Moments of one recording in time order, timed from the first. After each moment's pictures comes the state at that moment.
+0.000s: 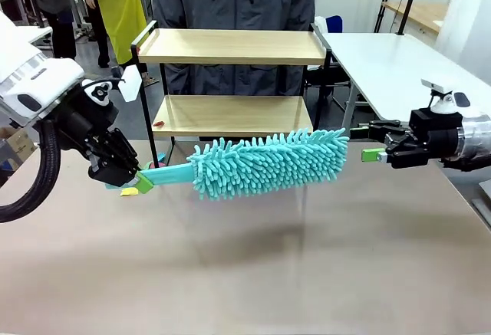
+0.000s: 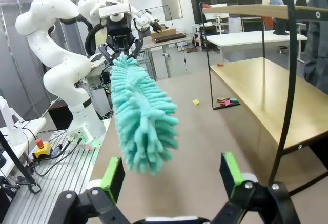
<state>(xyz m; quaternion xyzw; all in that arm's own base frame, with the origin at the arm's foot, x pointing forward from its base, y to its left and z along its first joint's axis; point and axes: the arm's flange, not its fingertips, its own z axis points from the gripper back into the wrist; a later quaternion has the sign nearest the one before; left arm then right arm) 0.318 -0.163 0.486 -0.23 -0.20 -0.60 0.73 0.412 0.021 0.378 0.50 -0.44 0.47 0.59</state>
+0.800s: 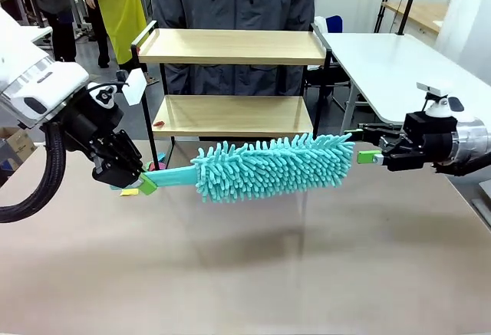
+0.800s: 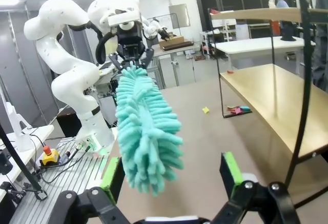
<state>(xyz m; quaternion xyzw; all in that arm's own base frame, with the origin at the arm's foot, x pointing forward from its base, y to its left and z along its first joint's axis) 0.326 -0.167 0.479 -0.24 -0.20 -0.62 0.72 0.406 0.036 0.372 0.53 -0.44 0.46 0.56</state>
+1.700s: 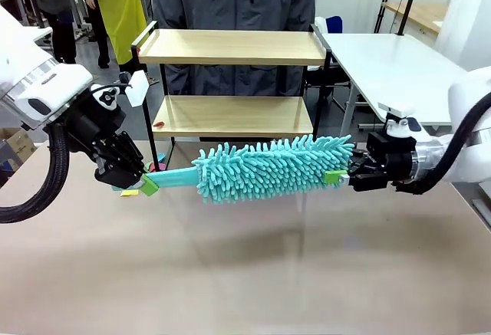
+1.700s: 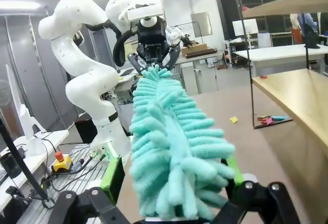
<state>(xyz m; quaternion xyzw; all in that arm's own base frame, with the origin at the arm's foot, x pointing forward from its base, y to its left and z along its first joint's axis) 0.327 -0.169 0.477 -0.24 -0.20 -0.62 0.72 0.393 0.103 0.335 0.57 -0.42 0.46 0.53</state>
